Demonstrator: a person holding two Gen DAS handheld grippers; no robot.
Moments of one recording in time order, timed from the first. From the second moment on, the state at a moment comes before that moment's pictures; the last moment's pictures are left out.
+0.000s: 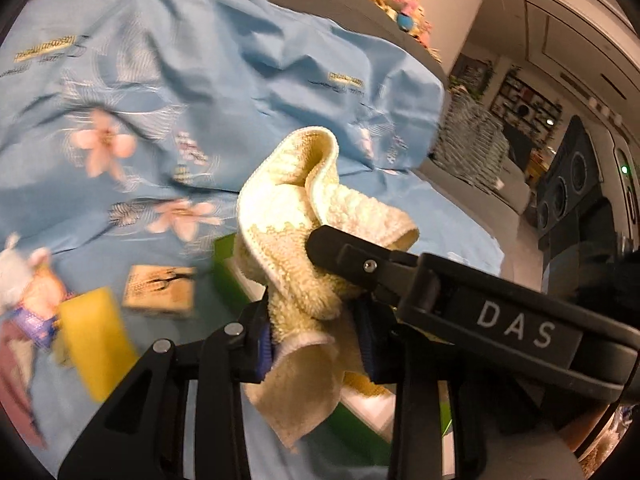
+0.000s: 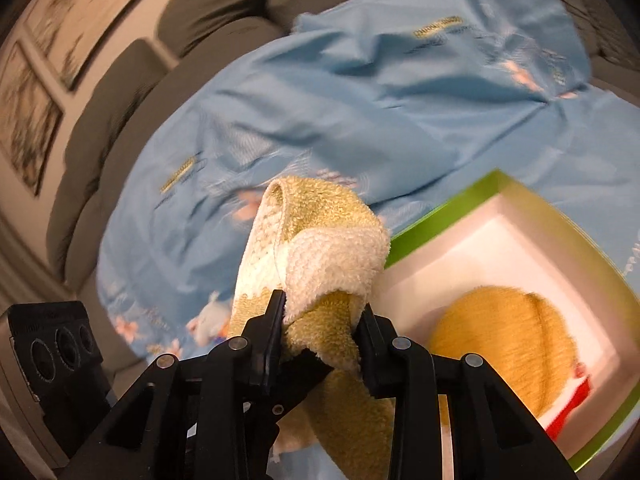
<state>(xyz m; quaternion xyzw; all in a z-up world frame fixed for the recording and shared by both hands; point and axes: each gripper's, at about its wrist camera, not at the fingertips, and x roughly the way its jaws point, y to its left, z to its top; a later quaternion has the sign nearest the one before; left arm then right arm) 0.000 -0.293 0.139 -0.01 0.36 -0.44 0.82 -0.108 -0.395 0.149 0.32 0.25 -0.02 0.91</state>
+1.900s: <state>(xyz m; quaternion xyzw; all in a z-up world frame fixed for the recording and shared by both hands) -0.001 -0.213 0.122 -0.03 0.39 -0.32 0.86 -0.132 -0.449 0.137 0.30 0.26 -0.20 0.90</state>
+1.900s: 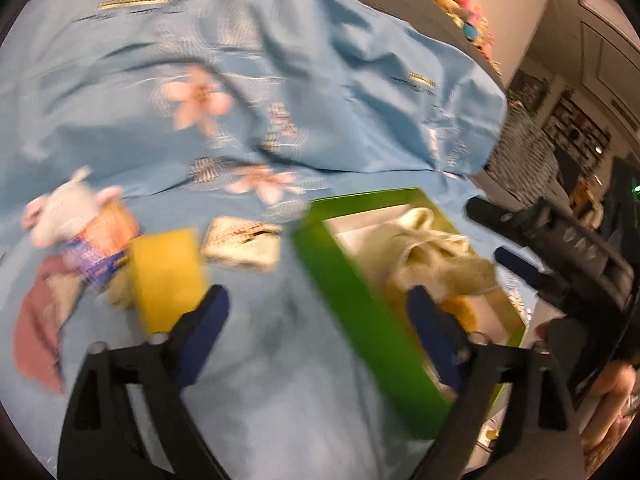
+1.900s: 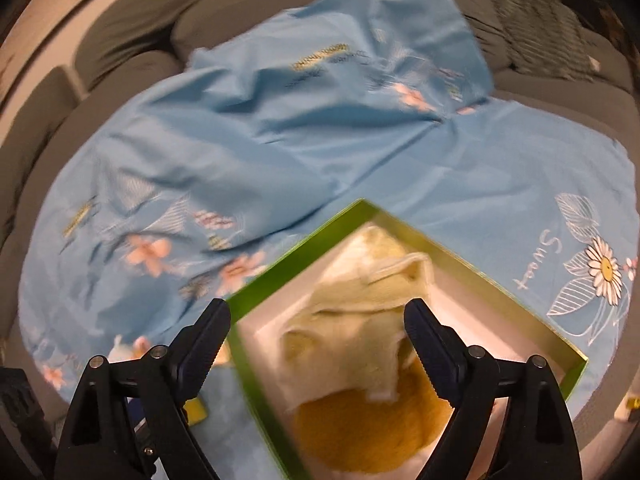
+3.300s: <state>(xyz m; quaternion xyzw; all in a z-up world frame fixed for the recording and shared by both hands) -0.027 0.117 0.055 -0.19 0.43 -0.02 0.88 0.052 -0.082 0.039 0.04 0.45 0.06 0.89</state>
